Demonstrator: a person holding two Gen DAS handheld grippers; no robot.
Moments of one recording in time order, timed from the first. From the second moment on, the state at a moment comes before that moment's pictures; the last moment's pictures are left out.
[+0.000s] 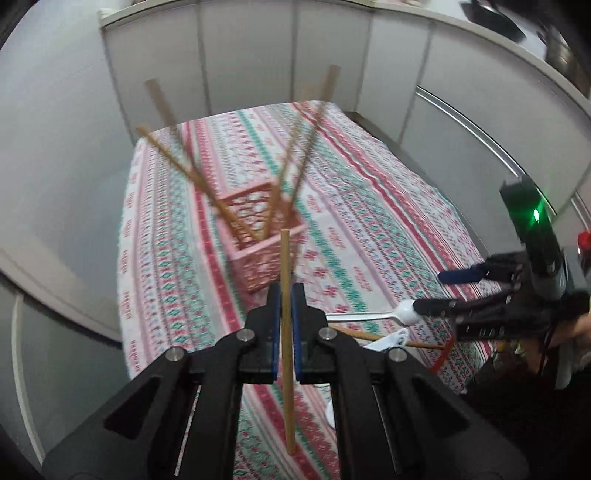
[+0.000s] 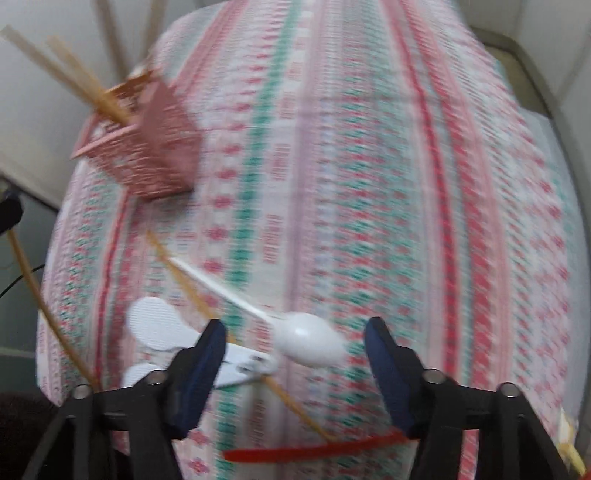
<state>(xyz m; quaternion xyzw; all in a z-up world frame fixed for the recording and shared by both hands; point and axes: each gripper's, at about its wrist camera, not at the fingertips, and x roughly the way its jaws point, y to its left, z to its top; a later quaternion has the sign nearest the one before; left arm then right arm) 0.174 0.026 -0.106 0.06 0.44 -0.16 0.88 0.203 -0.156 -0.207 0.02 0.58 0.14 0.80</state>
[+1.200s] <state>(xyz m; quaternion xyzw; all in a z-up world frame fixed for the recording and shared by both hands) 0.196 0.110 -0.111 -0.04 0.48 -0.09 0.87 0.270 0.010 -0.284 -0.18 0.54 0.27 0.78</state>
